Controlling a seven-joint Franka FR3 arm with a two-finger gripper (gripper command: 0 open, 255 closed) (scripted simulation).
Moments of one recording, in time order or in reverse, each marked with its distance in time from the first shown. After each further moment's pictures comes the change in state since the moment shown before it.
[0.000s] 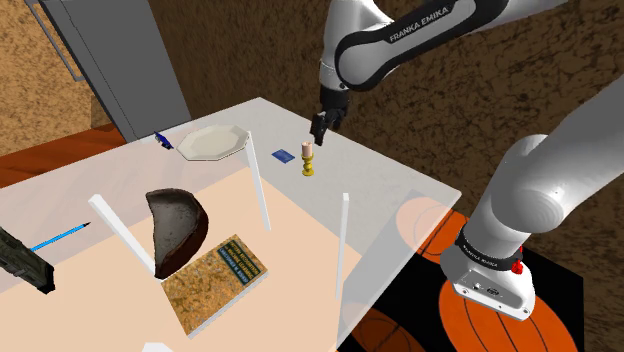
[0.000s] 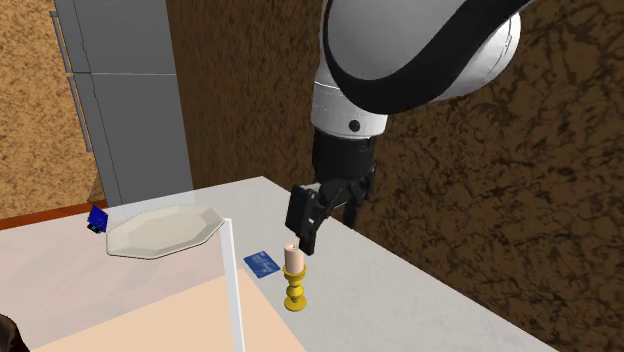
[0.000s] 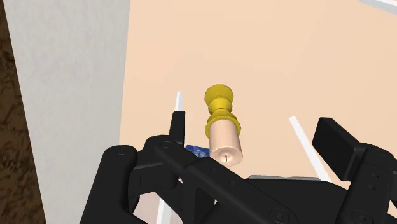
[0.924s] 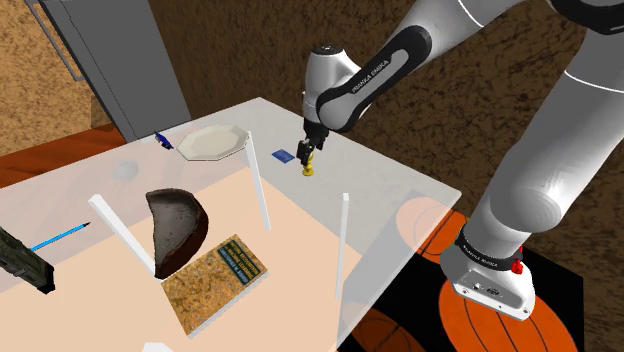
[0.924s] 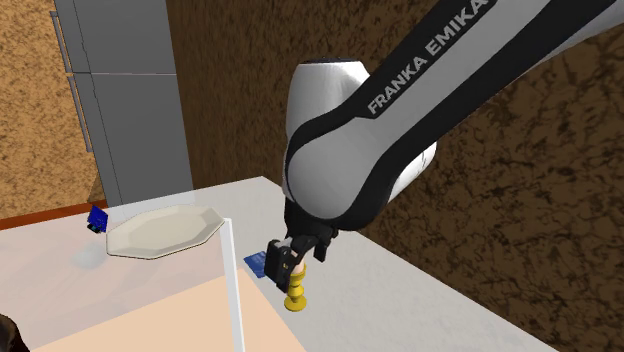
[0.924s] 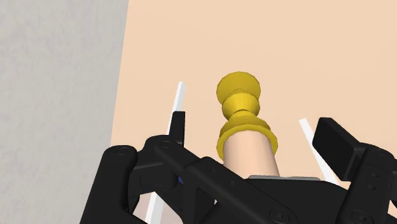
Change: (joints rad) arm -0.021 0.314 0.019 0.038 -0.107 0.308 0.017
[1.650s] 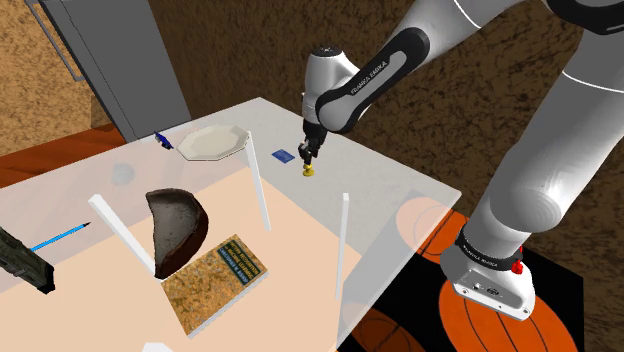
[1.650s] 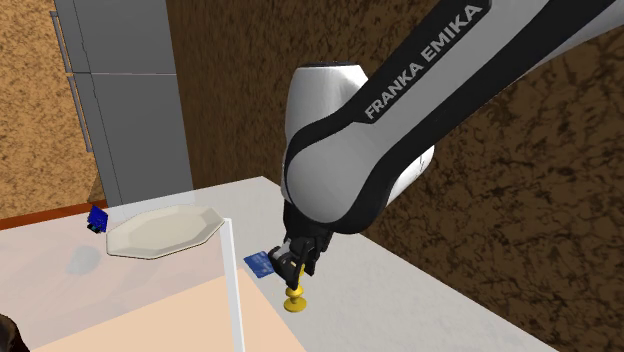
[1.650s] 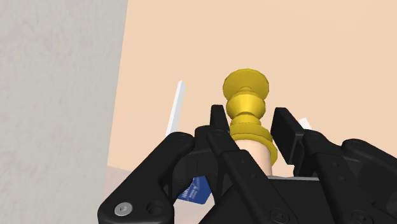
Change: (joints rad) arm 0.000 0.012 0.001 0.003 -0.004 0.011 0.003
